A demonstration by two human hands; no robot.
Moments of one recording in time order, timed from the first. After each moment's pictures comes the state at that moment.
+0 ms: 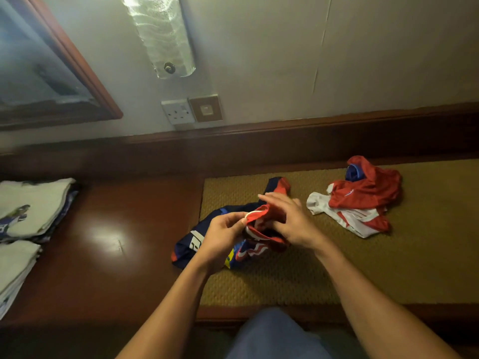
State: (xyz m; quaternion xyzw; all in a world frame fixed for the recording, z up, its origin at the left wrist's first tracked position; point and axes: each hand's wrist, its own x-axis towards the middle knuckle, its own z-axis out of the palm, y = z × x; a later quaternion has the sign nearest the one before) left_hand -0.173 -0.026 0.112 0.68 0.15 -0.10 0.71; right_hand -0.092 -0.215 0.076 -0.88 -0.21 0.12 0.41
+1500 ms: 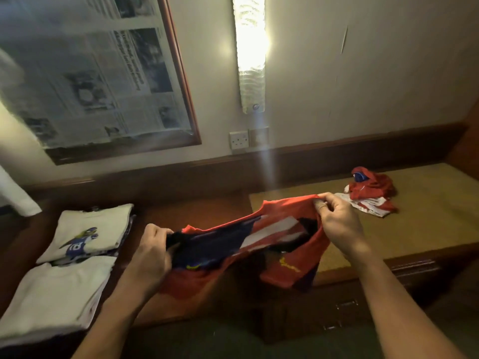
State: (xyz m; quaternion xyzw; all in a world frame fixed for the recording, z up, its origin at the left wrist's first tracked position) left_hand -0.429 0.356 0.193 0.96 -0.02 0.18 0.22; right_hand -0.363 -0.040 0.224 -0.83 0.03 -0.11 0.54
